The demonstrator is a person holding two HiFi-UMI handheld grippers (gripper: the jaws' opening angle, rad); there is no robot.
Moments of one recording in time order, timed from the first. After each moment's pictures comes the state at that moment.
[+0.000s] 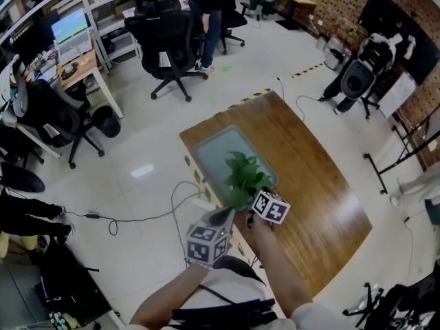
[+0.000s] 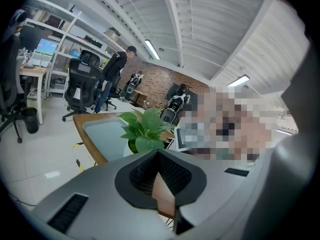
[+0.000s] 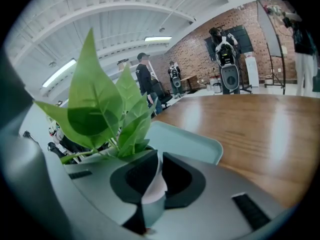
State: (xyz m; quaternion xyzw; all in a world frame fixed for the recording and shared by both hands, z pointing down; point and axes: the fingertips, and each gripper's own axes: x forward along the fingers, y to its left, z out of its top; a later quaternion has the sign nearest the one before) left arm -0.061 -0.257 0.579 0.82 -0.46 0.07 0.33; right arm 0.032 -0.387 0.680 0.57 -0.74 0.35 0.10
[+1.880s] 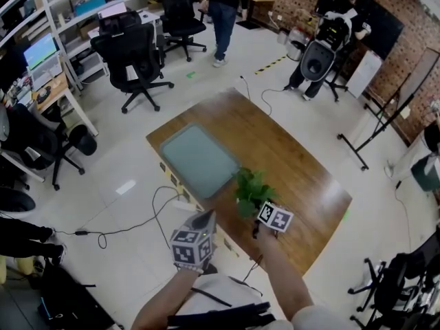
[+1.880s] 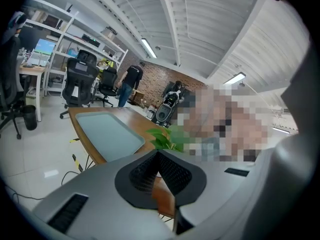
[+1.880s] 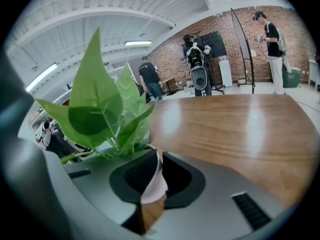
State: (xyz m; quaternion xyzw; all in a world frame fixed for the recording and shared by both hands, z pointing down) left arm -0.010 -0.193 0.573 0.82 -0.45 0.08 0.33; right arm 0.198 -0.271 0.692 0.64 -0.66 0.38 0.10
